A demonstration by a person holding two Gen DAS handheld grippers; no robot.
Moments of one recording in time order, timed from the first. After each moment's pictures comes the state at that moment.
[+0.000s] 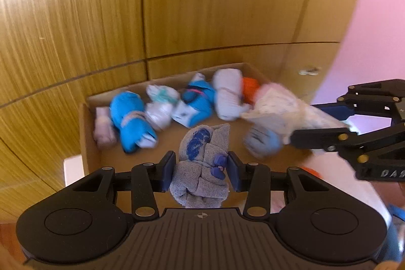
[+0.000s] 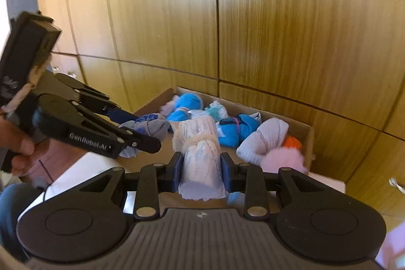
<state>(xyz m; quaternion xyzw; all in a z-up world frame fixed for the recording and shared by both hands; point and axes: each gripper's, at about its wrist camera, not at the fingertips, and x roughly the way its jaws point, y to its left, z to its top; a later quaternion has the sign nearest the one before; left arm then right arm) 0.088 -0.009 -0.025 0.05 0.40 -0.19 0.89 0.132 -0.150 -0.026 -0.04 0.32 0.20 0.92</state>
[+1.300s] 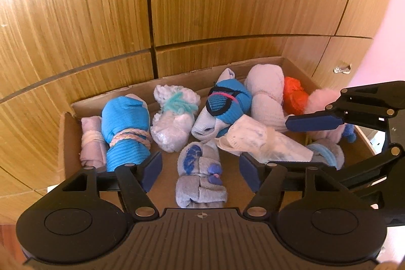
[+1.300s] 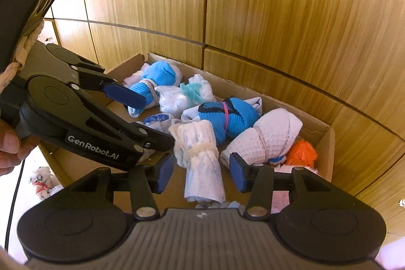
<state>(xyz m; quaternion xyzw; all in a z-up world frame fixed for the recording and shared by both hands) 0.158 -0.017 -0.068 0.06 0.43 -0.17 0.89 0.194 -0.145 -0.072 -0.10 0.38 0.19 0.90</state>
